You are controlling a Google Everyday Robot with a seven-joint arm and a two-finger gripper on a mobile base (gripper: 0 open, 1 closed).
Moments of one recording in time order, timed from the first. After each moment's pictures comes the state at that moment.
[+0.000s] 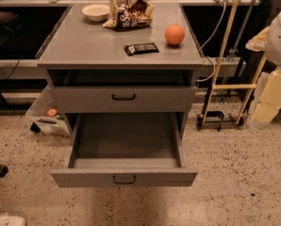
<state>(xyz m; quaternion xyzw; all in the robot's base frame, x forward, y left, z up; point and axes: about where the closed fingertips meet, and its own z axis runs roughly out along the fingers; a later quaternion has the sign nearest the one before) 0.438 -0.217 0.976 -0.60 0.78 -0.03 0.16</state>
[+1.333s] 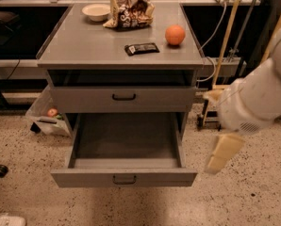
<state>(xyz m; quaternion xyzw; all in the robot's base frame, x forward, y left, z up) 0.428 -0.162 0.852 -0.65 0.74 0.02 0.20</state>
